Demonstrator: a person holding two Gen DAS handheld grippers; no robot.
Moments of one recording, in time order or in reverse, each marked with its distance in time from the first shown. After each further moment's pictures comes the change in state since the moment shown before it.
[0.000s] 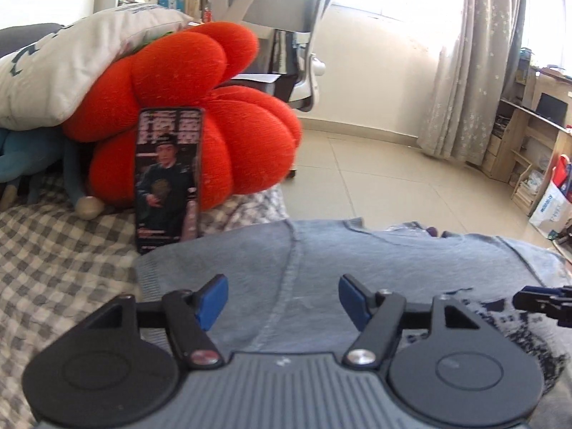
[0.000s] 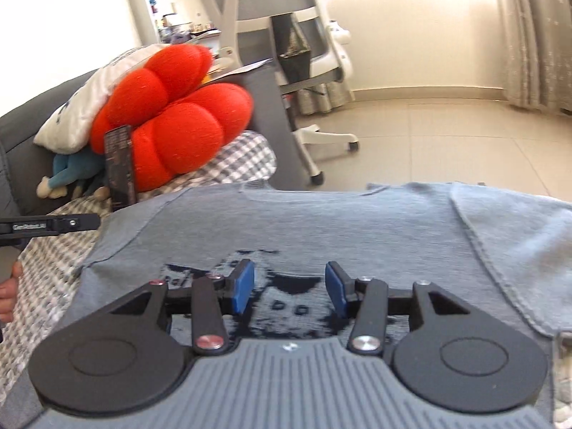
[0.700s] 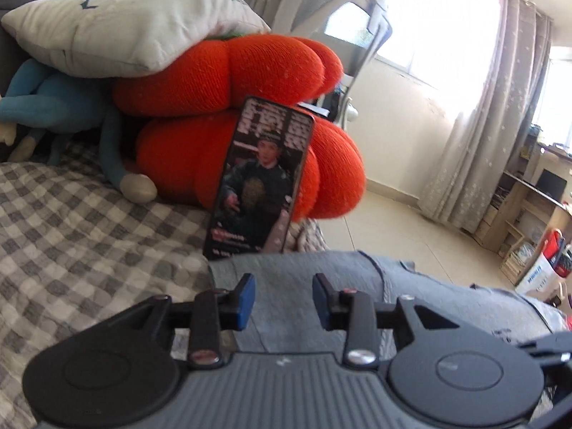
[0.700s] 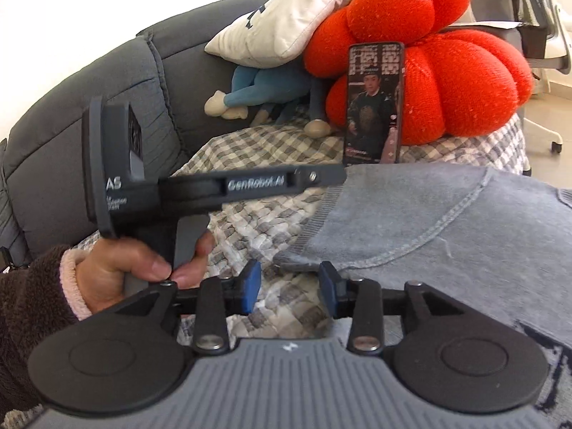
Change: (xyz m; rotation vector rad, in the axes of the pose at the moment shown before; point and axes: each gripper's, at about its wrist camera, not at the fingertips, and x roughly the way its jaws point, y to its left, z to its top) left arm 0.018 0.120 -0.031 -0.147 -0.110 -0.048; right arm 0.085 0.202 0.004 -0.272 0.198 0.569
